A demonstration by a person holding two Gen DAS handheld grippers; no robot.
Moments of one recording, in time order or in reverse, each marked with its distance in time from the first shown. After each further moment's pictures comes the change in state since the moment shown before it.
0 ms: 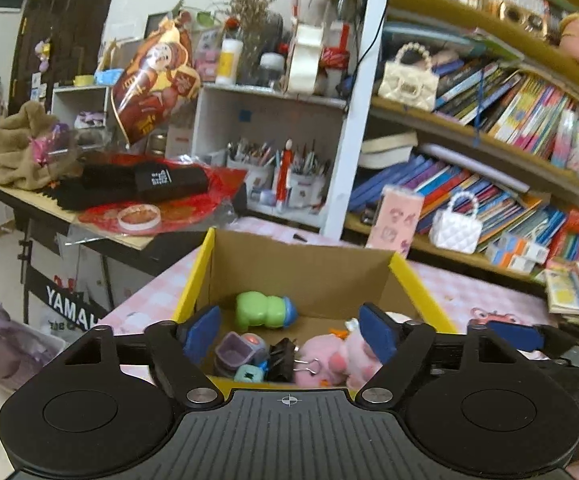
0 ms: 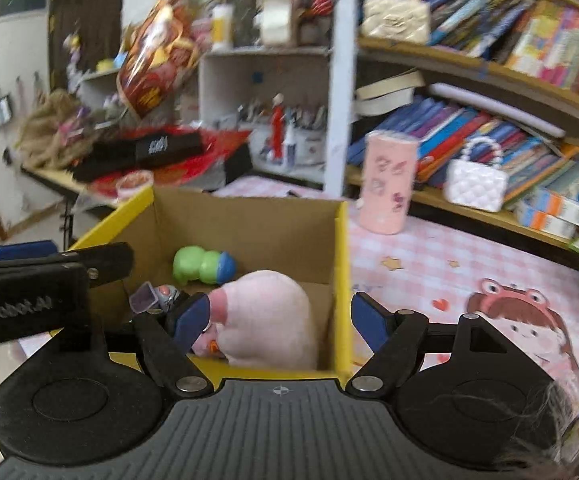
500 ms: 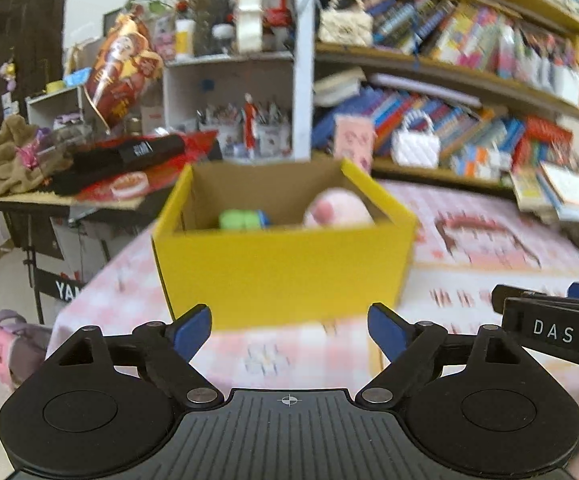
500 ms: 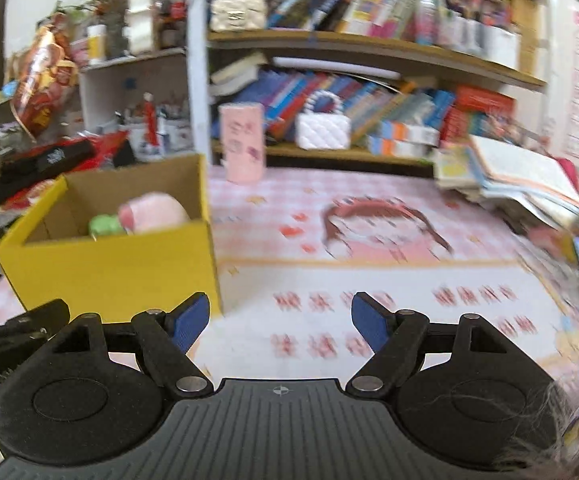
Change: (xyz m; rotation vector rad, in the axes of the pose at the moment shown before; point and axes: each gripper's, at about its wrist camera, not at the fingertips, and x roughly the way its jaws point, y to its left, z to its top) left arm -0.065 -0.032 -0.068 0.195 0.141 -0.018; right arm -0.113 -0.004 -0.084 0.214 0.058 -0.352
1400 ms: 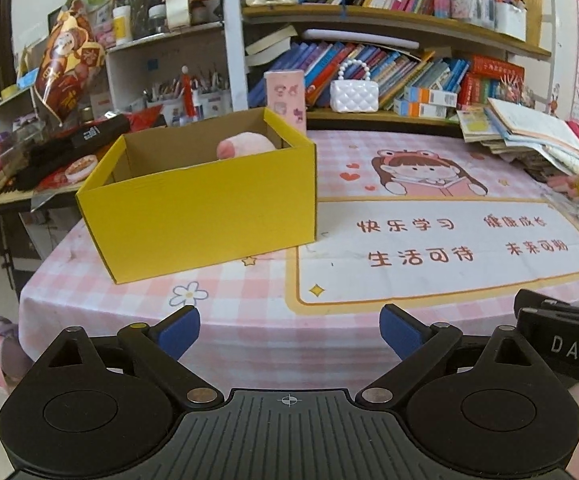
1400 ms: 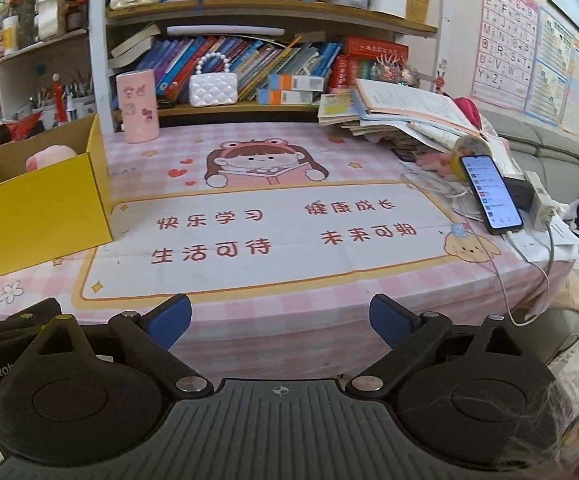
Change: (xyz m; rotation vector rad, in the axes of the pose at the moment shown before) left arm -0.016 -0.067 -0.032 0.112 0.092 -0.062; right arm -0.040 -0.064 -0.051 0.113 0.084 -0.206
